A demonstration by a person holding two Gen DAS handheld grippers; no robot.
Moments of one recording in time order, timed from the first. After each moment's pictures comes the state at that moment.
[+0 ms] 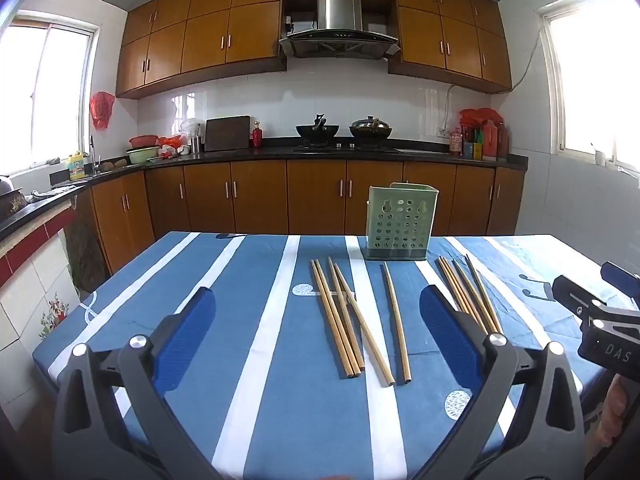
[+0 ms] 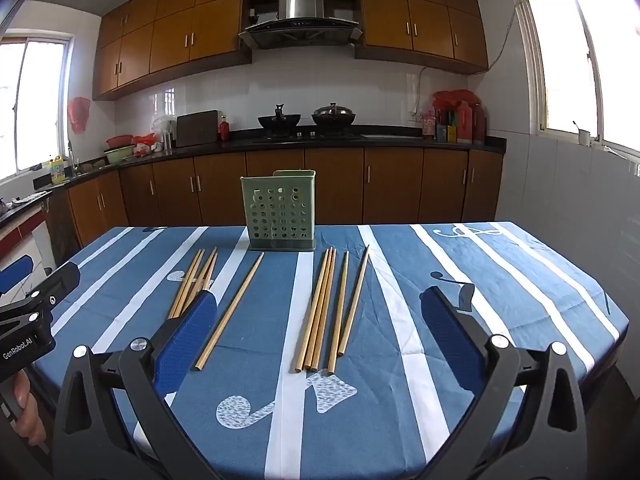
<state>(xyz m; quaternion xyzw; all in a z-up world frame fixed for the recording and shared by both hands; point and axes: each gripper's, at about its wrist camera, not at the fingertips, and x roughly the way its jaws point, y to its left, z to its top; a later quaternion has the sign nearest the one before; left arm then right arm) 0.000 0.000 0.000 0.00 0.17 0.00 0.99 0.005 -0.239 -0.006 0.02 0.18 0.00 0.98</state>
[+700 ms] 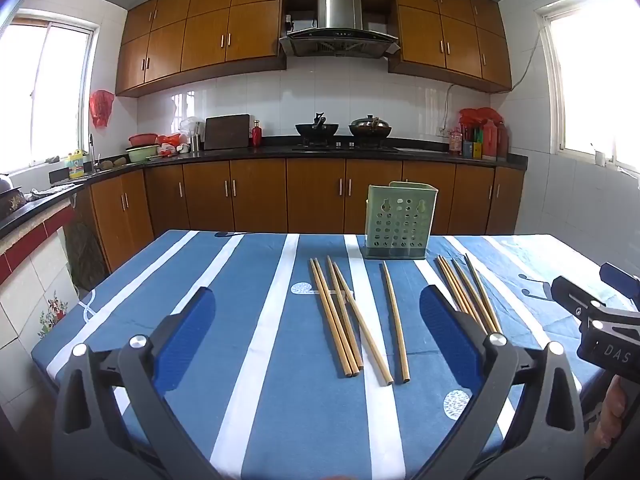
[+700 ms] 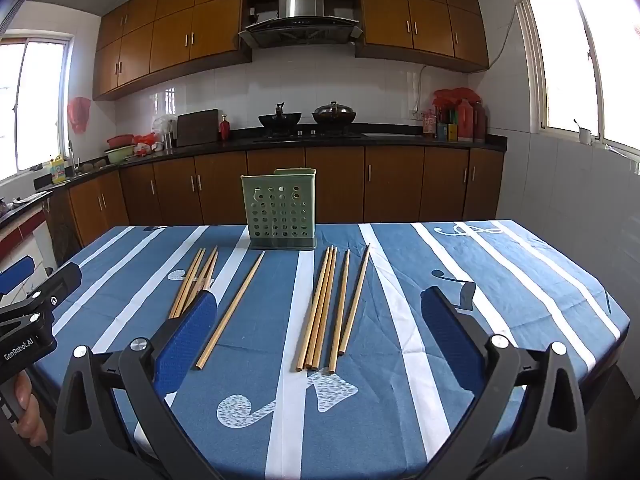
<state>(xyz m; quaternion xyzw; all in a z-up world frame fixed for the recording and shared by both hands) 0.000 0.000 0.000 0.00 0.17 0.00 0.99 0.005 -0.239 -0.008 0.02 0.18 0.00 0.98</state>
